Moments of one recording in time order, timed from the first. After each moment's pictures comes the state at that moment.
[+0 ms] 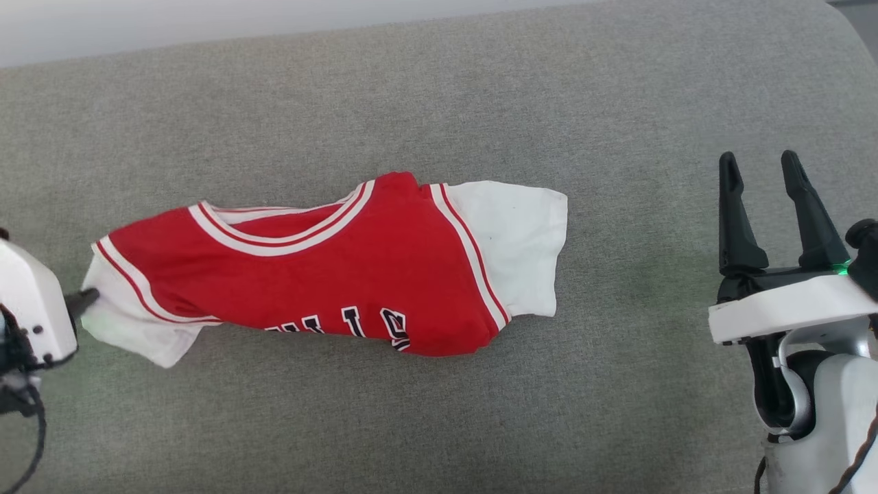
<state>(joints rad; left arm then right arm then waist) -0.46 0.83 -0.31 0.28 -1.05 0.10 0.74 -0.28 -0.05 -0.10 0.00 0.24 0.13 -0.05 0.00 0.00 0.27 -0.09</state>
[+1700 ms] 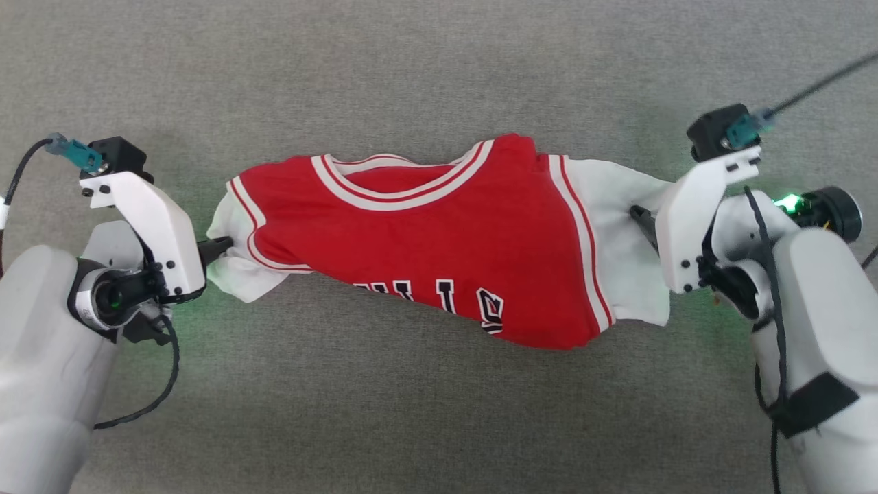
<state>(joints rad) -0.75 0.53 -0.47 0.63 -1.01 -0.04 0.72 -0.63 -0.21 0.19 0.37 0.27 0.13 0.78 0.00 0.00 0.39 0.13</state>
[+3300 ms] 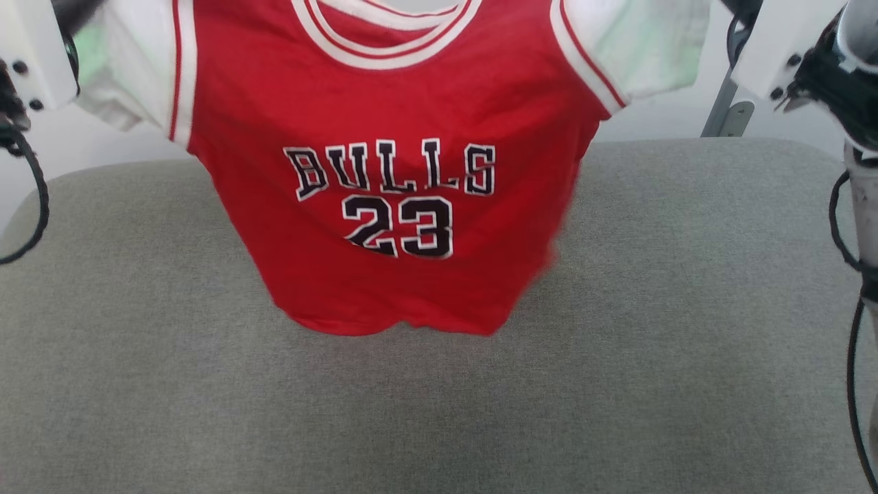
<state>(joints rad) -1.04 0.72 -0.41 0.22 -0.93 0.03 0.81 -0.99 -0.29 0.18 0.21 0.65 0.13 0.74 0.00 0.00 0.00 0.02</state>
